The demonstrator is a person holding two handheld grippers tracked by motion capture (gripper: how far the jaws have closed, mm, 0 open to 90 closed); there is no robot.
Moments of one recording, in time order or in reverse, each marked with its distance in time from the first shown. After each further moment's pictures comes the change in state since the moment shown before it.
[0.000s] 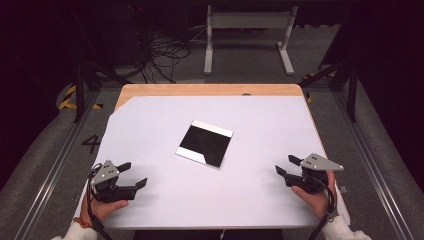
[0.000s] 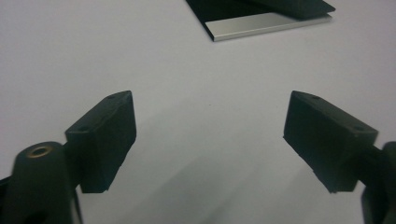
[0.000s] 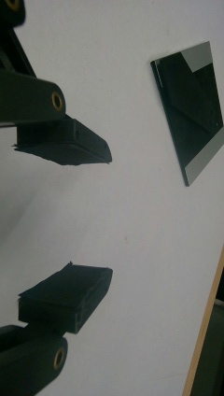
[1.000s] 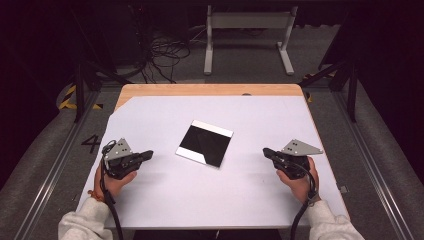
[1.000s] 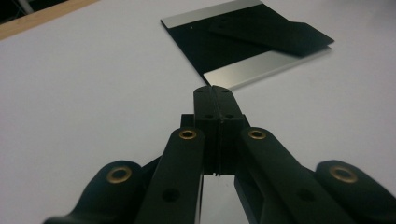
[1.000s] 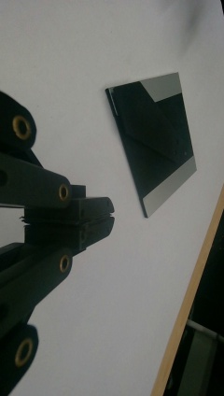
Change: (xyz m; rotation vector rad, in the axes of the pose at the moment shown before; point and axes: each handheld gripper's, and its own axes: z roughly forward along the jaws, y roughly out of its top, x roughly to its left) left arm 0.022 0.055 0.034 -0.023 -0.042 0.091; right arm 0.018 0.044 0.033 -0.033 0.078 -0.051
